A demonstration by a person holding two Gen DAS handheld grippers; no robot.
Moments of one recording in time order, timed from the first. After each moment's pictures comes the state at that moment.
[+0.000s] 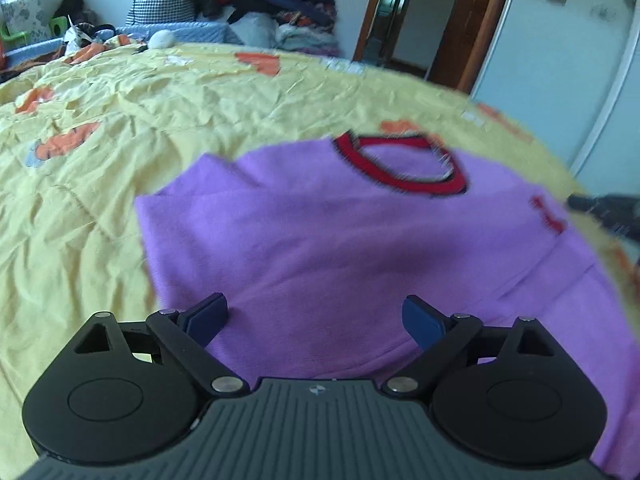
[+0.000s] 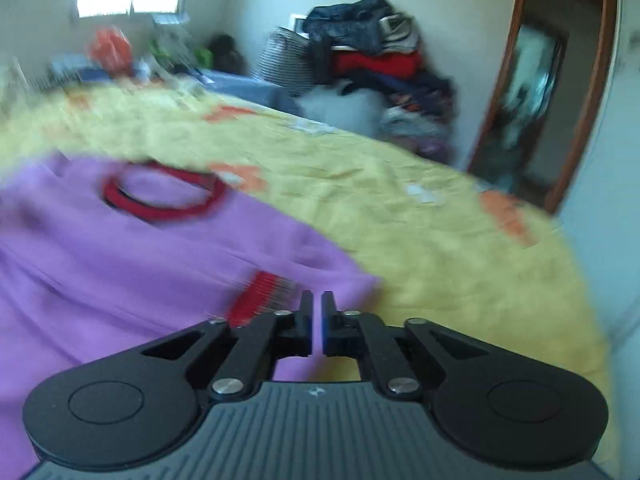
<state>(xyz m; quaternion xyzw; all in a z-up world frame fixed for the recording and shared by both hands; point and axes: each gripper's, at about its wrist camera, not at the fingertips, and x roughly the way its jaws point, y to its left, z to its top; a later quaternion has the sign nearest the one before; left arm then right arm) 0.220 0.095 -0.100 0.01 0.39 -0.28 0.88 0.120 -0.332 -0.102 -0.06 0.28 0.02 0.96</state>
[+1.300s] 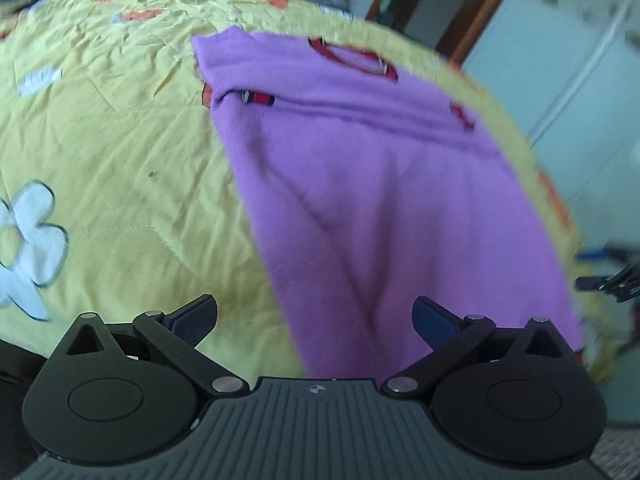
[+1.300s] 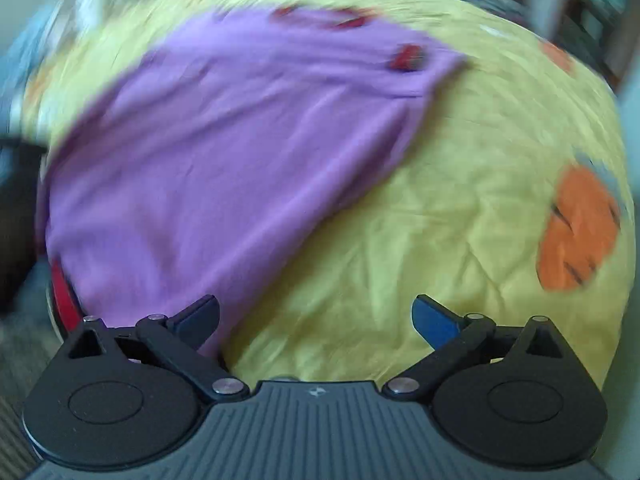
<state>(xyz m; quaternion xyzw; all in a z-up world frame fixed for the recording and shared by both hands) -0.004 0.176 -0.100 -0.06 0.46 -0.26 0.85 -0.118 -0.322 -0.098 0.08 0.46 0.11 0.88</state>
